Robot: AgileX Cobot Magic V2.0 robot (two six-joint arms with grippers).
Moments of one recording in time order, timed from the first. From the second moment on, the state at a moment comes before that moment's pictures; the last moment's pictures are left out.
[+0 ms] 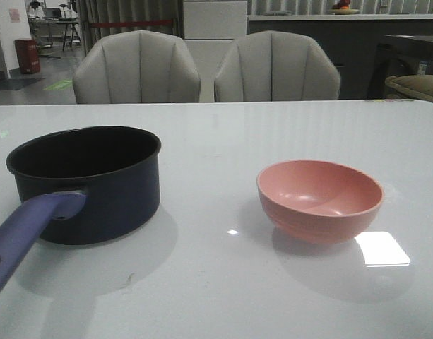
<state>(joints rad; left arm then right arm) -0.18 0.36 -0.48 -0.09 0.48 0.01 0.38 0.19 -0.19 0.34 0.13 -0.34</state>
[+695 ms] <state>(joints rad) 0.13 1.24 -0.91 -0.17 0.76 -0.05 0.38 0.19 -0.19 0.34 0.13 -0.34</state>
